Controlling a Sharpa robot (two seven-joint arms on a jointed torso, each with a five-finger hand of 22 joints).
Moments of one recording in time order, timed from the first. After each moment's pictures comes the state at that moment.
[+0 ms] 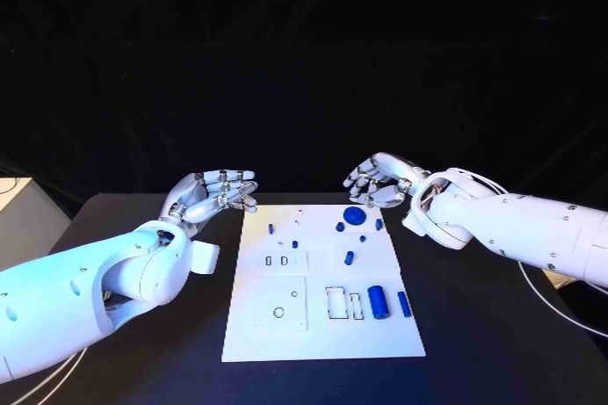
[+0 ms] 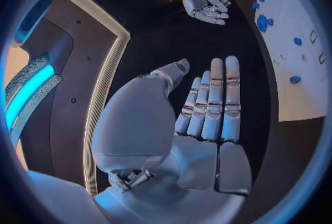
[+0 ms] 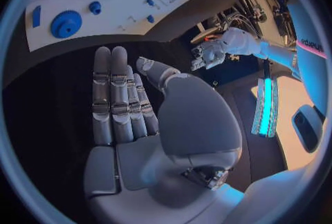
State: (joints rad) left arm 1.15 -0.89 0.01 1.58 -0.15 -0.38 0.48; left_hand 1.39 -0.17 0.47 0.04 0.15 0.85 0.20 0.20 0.13 1.08 0.14 0.08 0.07 1.14 0.07 0.42 0.43 0.17 0.97 0.17 0.65 0.40; right arm 1.34 -0.78 -0.15 1.32 -1.13 -0.39 0.14; right_hand 1.31 -0.18 0.52 -0.07 0.20 0.98 0.18 0.15 0.17 1.21 0.11 0.07 0.07 1.42 0.02 0.47 0.36 0.16 1.21 0.12 0.58 0.37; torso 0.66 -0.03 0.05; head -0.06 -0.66
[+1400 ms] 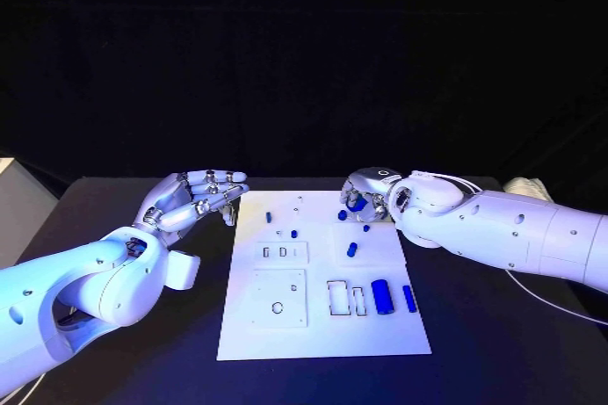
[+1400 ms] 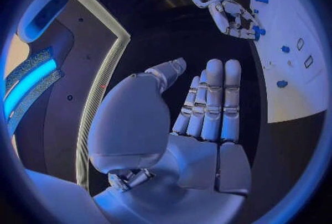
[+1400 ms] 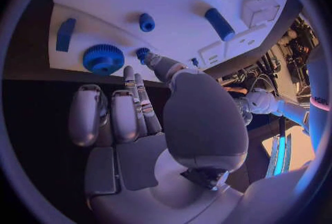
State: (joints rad) left arm 1.17 -0.98 0.01 1.72 -0.19 -0.34 0.46; left_hand 1.33 -0.22 0.55 0.05 0.15 0.86 0.19 0.21 0.14 1.10 0.13 0.08 0.07 1.17 0.05 0.81 0.70 0.17 0.95 0.15 1.02 0.66; right arm 1.32 -0.71 -0.15 1.26 -1.56 -0.26 -0.12; right_hand 1.29 -0.26 0.54 0.03 0.15 1.00 0.16 0.15 0.20 1.16 0.10 0.06 0.07 1.46 0.01 1.33 1.14 0.09 1.41 0.11 1.32 1.21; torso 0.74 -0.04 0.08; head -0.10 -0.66
